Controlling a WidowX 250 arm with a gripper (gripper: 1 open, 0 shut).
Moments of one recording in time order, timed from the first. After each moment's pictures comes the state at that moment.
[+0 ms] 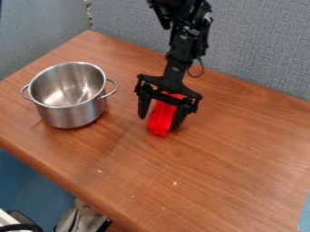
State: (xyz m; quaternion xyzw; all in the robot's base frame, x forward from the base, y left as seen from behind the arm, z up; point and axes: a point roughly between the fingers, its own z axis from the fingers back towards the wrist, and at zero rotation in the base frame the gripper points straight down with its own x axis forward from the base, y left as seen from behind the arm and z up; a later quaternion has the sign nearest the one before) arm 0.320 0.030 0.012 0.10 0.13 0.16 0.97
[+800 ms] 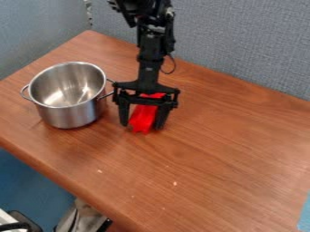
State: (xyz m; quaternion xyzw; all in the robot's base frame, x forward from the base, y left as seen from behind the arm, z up) arm 0.301 0.050 0.011 0.03 0.14 0.28 0.95
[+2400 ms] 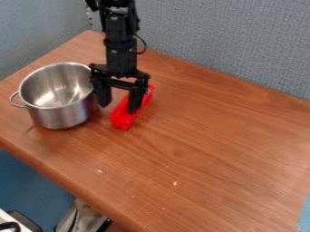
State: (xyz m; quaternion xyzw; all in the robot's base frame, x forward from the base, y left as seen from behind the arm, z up) arm 0.305 0.098 0.029 -0.02 0.09 0.06 0.99
